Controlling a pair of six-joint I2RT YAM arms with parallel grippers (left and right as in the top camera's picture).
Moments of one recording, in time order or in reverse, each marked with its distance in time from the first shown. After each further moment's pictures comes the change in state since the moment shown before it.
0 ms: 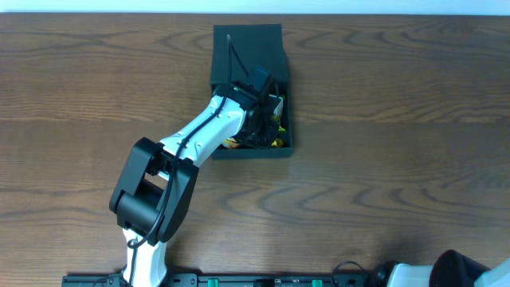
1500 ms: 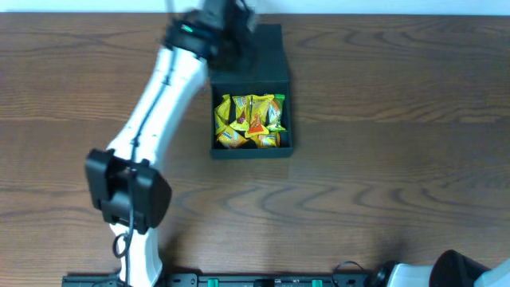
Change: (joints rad) left arm 0.239 0.010 0.624 -0.213 -0.063 0.026; right arm 0.000 0.000 0.000 -0.002 0.003 0.000
